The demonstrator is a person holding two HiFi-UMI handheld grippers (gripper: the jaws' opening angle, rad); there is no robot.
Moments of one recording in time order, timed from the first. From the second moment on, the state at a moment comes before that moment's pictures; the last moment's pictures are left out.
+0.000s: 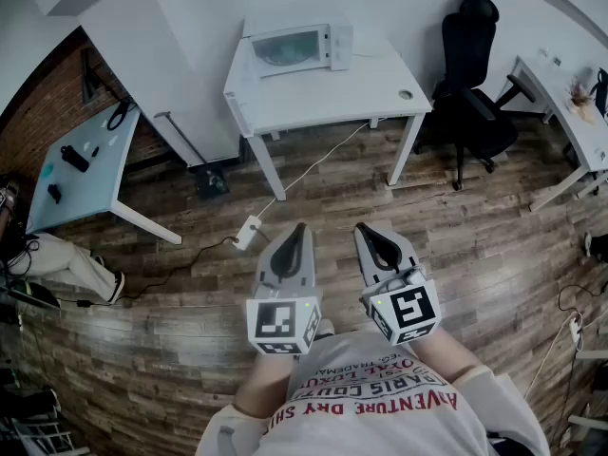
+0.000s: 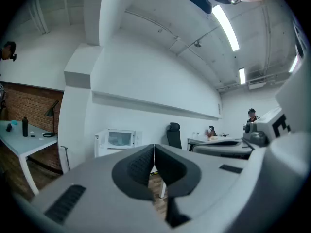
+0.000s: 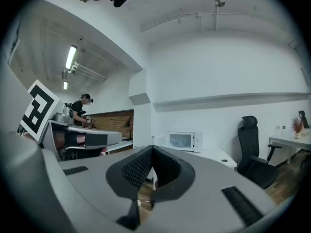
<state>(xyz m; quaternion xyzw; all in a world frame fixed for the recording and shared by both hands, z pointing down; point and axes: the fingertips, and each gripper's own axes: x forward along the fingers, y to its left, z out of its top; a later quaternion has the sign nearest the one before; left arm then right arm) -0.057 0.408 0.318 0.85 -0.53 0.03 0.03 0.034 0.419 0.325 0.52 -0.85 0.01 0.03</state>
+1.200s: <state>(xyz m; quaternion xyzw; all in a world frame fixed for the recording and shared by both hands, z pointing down) -0.106 0.336 0.349 0.86 -0.50 0.03 0.07 0.003 0.349 0.353 0.57 -0.82 0.04 0.03</state>
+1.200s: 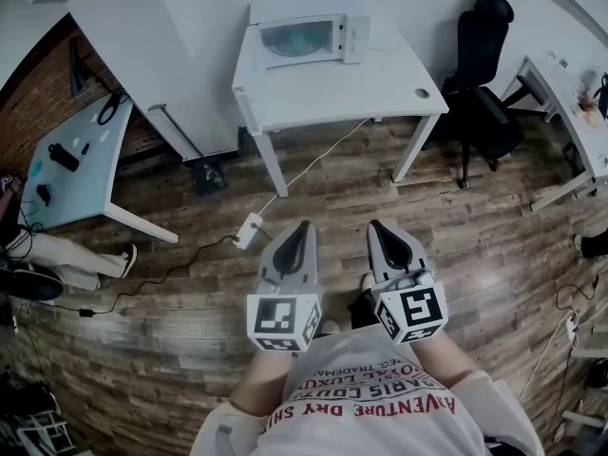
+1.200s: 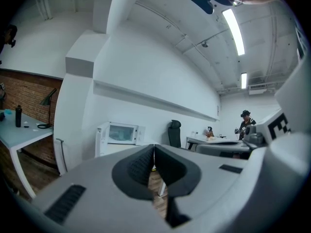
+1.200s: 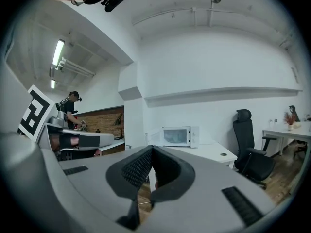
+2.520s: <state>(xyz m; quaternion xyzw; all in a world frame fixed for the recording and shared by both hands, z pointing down) 0.018 0.009 0.366 0.81 -0.58 0.03 0.11 0.122 0.002 0.378 0.47 -0.87 0.09 0.09</state>
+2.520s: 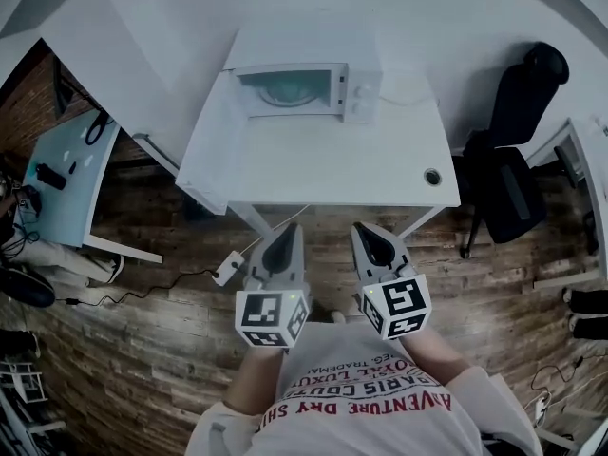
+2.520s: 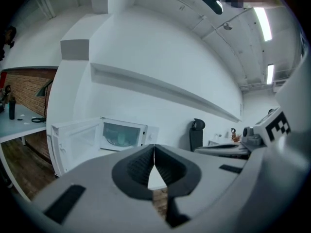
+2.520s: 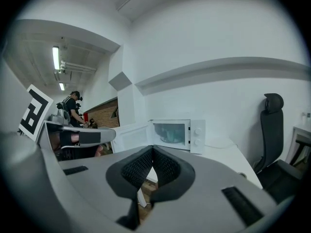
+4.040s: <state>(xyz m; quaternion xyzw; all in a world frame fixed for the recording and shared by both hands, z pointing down) -0.057 -0.332 0.414 0.83 -0.54 0.04 0.13 0.052 -0.332 0.405 0.52 -0.84 0.10 0.10</state>
